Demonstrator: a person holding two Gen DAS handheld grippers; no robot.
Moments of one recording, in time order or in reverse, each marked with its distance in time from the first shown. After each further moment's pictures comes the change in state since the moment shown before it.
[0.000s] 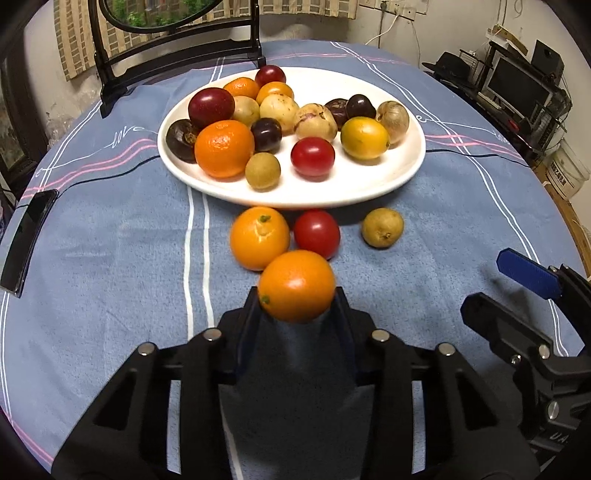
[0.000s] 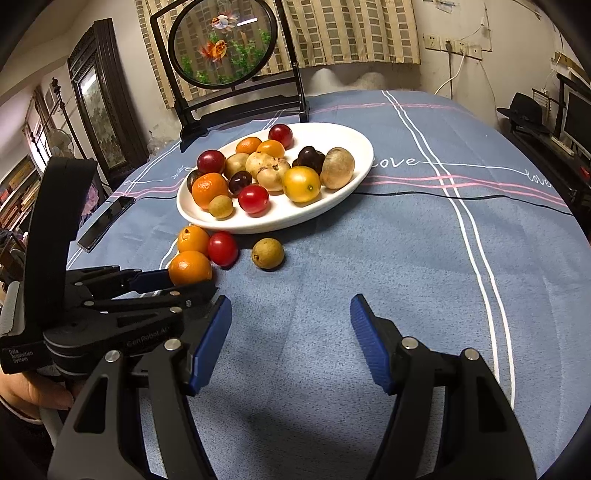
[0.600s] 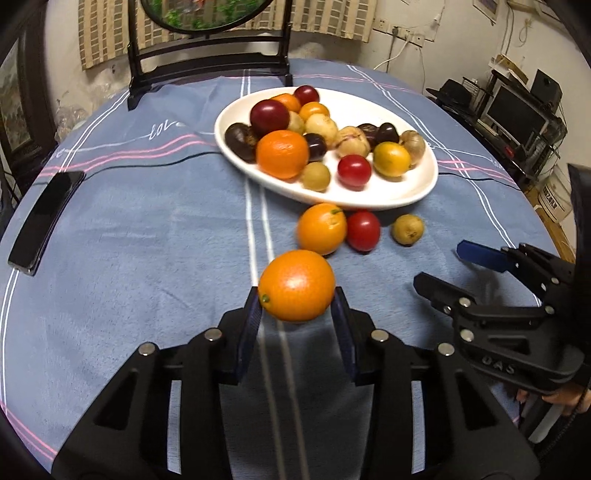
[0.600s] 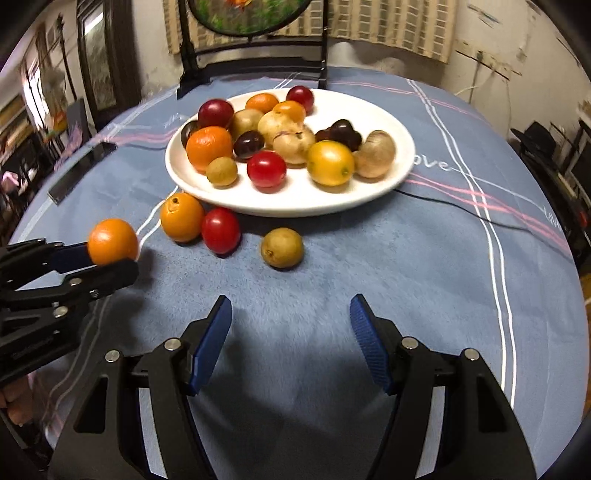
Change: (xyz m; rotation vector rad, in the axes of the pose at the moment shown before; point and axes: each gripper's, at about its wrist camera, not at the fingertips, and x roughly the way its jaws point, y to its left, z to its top) left arm -0.030 0.046 -0.020 -0.072 -0.070 -0.035; right arm 0.051 0.035 0.017 -0.174 0.159 -0.123
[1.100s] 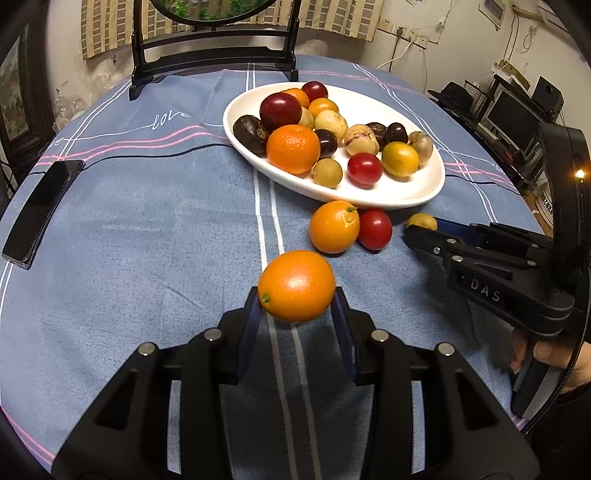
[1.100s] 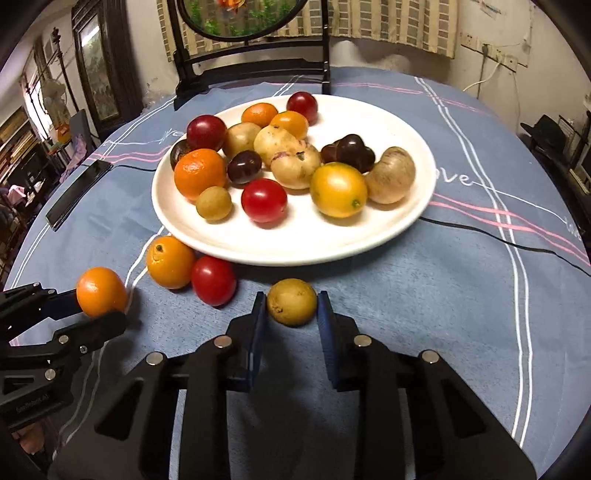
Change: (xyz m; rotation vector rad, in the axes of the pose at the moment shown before) left arm 0.004 0.010 0.000 -0.021 0.010 -0.024; right arm 0.019 -0.009 0.026 0.052 -0.020 0.062
